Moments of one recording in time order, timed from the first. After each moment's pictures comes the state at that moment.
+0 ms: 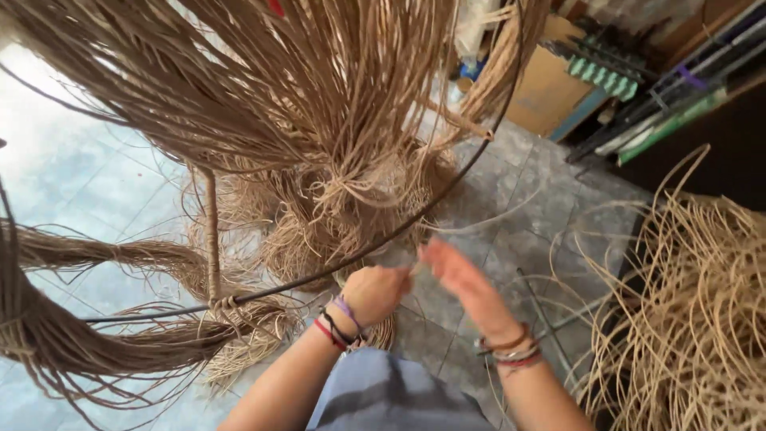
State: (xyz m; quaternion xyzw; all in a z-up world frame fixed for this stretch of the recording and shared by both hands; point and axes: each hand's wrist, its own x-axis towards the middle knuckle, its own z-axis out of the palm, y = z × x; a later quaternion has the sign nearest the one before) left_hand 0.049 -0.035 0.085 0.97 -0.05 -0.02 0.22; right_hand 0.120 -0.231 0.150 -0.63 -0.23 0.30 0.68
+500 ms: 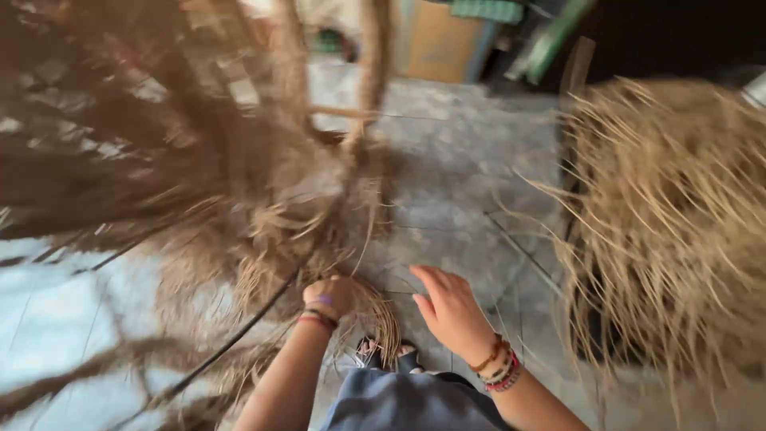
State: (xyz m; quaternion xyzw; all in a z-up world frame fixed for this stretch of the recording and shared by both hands) left_hand 0.081 -0.020 0.030 0.90 0.05 -0.42 0.07; right_hand 0.046 -0.267 0.136 -0.93 -0.25 0.05 0.26
